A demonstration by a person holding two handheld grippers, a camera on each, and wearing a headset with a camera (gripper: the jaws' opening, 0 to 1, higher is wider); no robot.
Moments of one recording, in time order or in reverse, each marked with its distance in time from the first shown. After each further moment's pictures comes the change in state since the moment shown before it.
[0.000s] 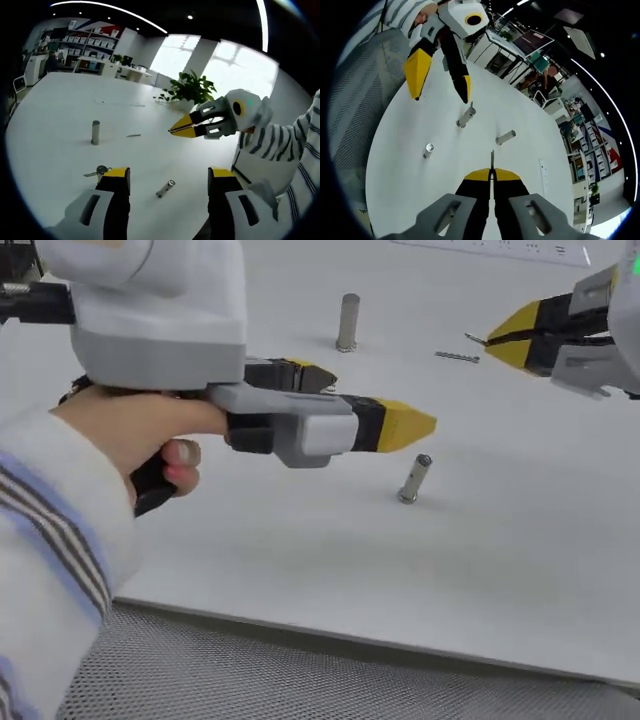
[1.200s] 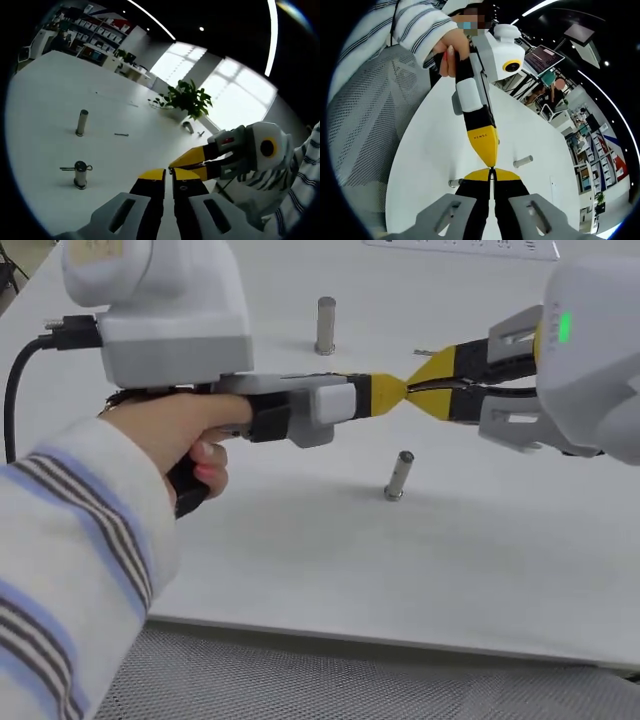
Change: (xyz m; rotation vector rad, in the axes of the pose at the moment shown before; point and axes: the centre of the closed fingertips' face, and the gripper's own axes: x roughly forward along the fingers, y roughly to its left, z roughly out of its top) left arm 0.022 -0.018 0.006 -0.181 -0.059 -0.095; right arm -0.009 0.043 0.057 -0.005 -0.102 0.049
